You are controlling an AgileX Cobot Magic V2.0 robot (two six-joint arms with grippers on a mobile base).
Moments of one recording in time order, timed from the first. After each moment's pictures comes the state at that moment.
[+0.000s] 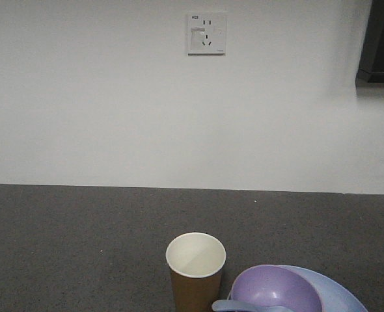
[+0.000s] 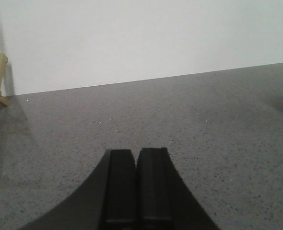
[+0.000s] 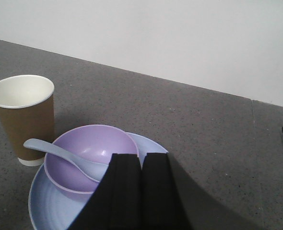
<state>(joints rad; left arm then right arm) -0.11 -0.01 0.03 -0.04 0.12 0.10 0.06 0.47 -0.61 0.32 0.55 -0.40</state>
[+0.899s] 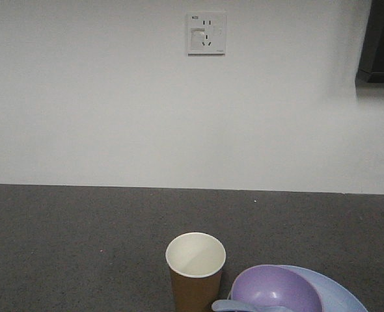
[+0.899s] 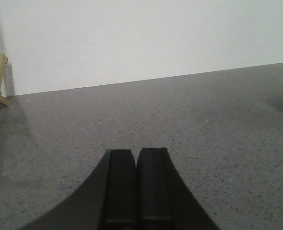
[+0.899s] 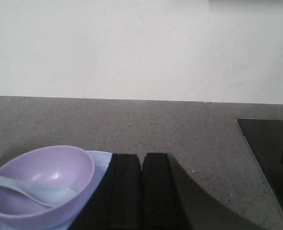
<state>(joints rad) -0.11 -0.01 0.03 -0.04 0.12 0.10 0.06 0.30 -0.26 -0.11 0.16 0.11</state>
